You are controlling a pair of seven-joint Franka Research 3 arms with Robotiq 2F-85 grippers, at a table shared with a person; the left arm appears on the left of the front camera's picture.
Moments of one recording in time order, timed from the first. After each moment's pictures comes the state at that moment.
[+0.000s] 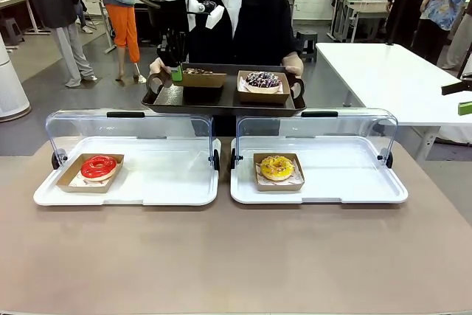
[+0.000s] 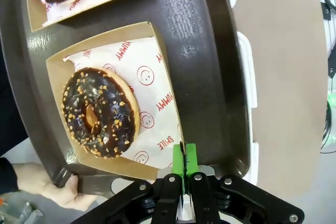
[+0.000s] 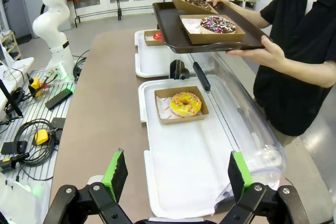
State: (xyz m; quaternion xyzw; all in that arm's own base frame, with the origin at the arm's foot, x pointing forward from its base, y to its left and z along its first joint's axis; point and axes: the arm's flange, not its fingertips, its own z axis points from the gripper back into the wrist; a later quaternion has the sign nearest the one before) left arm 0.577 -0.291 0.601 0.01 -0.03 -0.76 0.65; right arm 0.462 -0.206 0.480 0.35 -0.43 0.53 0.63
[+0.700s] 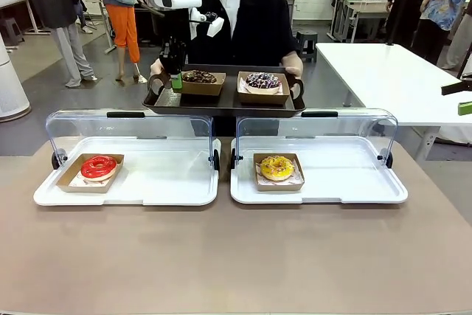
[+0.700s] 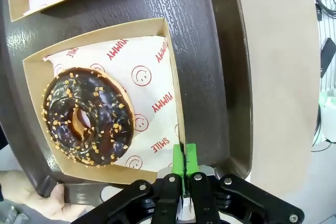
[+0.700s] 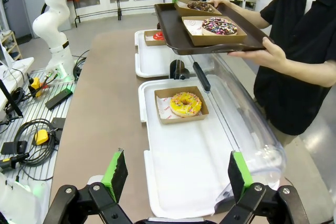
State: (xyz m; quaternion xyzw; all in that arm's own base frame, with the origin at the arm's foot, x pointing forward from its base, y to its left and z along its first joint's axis) left arm 0.601 -0.291 0.578 -0.02 0.00 -0.75 0.66; right arm 0.462 -0.206 0.480 0.35 -0.43 0.53 0.63
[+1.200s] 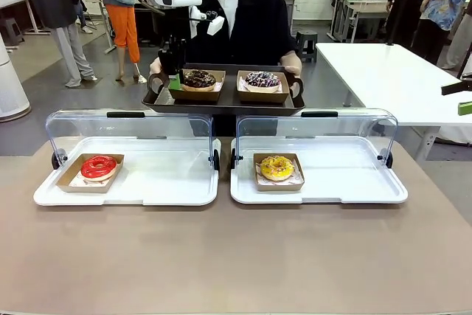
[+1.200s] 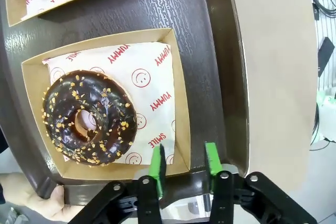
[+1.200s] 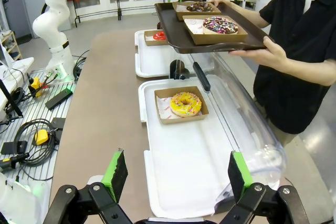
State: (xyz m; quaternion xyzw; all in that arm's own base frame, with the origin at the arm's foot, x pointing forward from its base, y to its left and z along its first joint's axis) left arm 0.600 -0.291 0.582 -0.02 0.01 -0.75 0.66; right arm 0.462 -0.206 0.480 0.35 -0.43 0.53 0.63
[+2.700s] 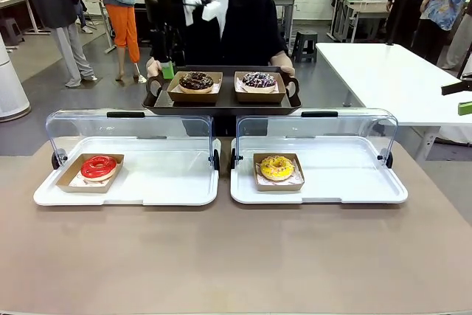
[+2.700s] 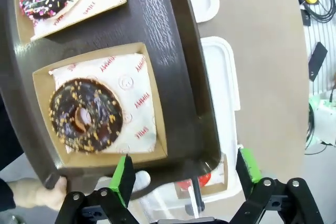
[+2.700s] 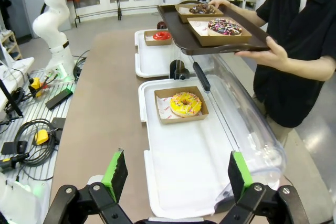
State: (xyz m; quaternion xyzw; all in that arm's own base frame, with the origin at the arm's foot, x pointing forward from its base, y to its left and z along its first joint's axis) left arm 0.585 -0.273 0.616 -0.05 -0.02 -0.75 0.66; right arm 0.462 -0.206 0.479 0.35 -0.43 0.53 0.63
